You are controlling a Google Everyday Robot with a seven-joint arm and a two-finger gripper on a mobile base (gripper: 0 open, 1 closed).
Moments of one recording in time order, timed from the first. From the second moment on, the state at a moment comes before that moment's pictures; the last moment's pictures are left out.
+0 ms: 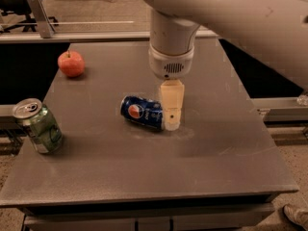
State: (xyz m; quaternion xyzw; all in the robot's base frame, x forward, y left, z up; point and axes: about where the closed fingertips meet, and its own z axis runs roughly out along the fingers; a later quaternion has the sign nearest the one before) arm 0.511 -0.032 0.889 -0.74 0.67 -0.04 0.06
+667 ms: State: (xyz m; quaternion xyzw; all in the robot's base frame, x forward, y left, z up) arm 0.555 -0.132 0.861 -0.68 0.72 0.05 0.14
